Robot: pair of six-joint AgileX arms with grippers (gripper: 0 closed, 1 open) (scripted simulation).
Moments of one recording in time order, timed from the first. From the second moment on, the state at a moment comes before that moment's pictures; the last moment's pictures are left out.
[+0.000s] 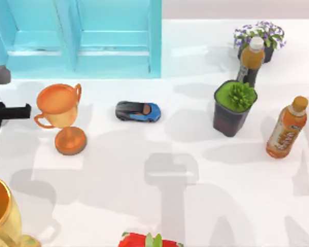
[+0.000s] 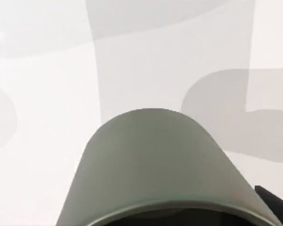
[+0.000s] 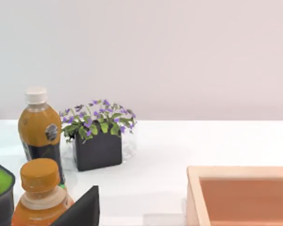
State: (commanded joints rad) left arm 0.00 1.69 1.24 -1.11 0.05 0.03; right arm 0.00 0.00 0.00 0.00 0.00 0.00
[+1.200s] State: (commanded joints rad) left arm 0.03 1.78 1.07 -0.85 0.06 0.05; right arm 0.00 0.00 0.00 0.00 0.00 0.00
